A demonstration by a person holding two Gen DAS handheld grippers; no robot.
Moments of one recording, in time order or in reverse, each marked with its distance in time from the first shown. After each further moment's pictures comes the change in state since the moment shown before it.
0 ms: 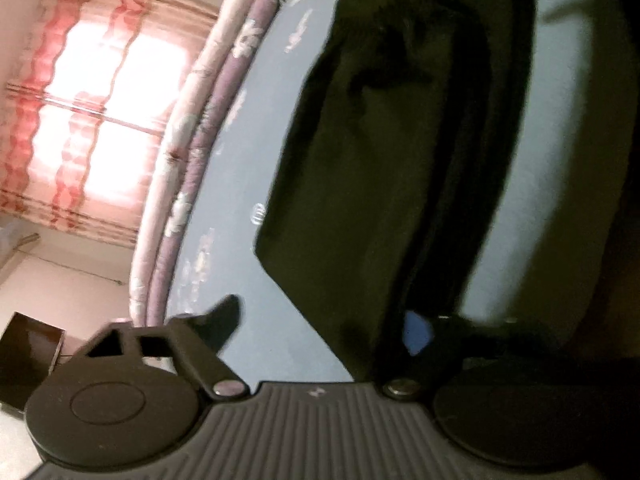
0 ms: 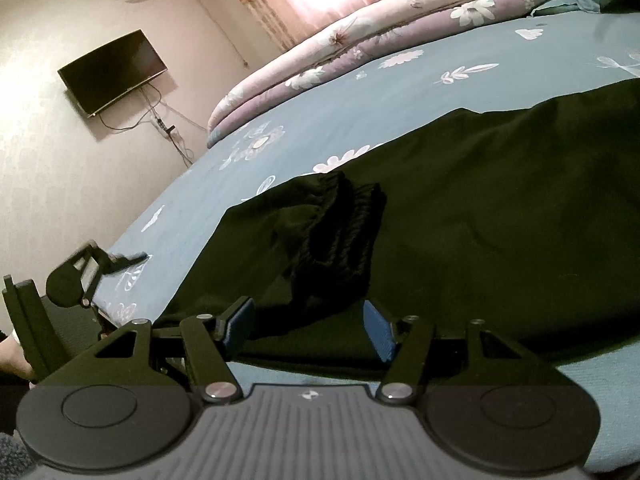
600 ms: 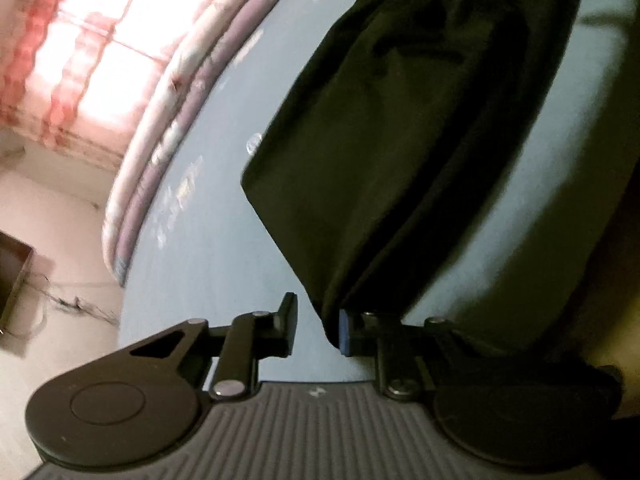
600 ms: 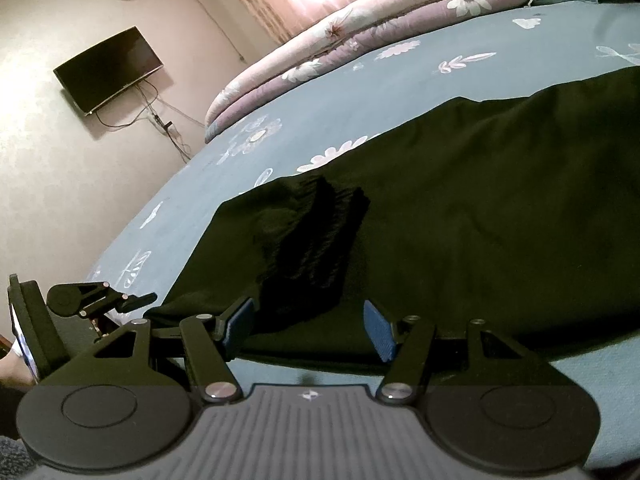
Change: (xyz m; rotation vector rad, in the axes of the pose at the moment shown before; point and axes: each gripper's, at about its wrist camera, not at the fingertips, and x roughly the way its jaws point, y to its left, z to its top) left arm 0.002 0.012 -0.017 -0.196 0.127 -0.066; right arm 0.004 -0.002 -0.001 0.013 0.024 -0.002
